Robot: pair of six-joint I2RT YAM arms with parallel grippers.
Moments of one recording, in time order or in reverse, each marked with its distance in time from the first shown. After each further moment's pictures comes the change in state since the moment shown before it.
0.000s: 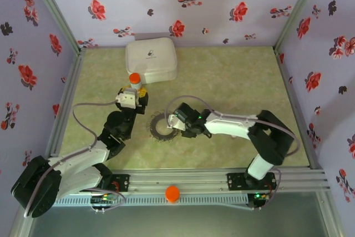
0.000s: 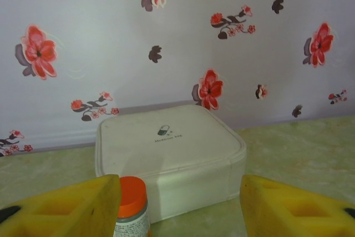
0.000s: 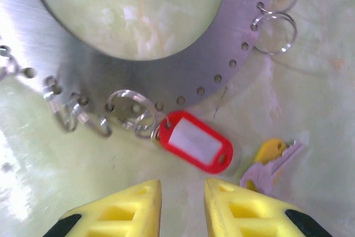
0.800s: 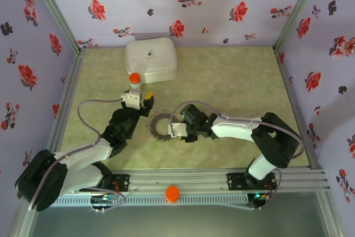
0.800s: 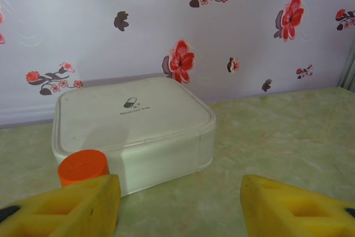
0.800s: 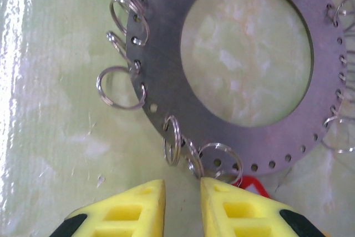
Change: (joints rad) left arm 0.006 0.064 0.006 -0.037 0.105 -0.093; right arm -0.034 -0.004 -0.110 0.210 -0.295 -0.327
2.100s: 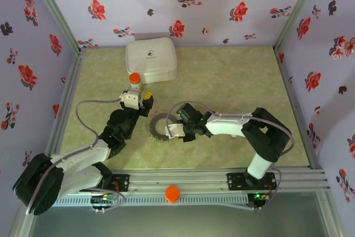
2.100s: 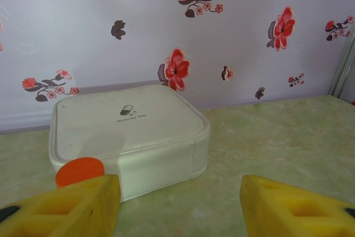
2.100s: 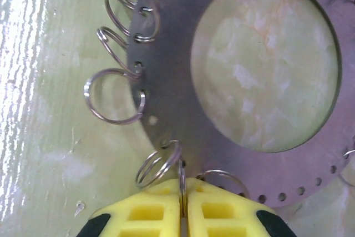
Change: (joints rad) left arm 0.000 -0.043 0.000 -0.020 0.018 -0.004; right arm 0.000 0.092 0.053 -0.003 -0.014 -0.085
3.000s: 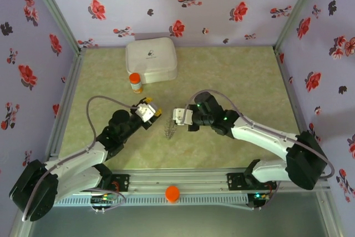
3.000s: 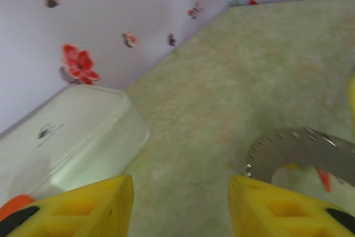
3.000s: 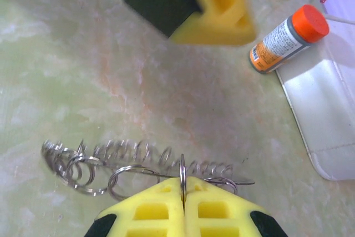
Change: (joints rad) left arm -0.010 -0.064 0.001 -0.266 0.420 0.442; right arm -0.065 -0.418 -0.048 0.050 -0.115 0.146
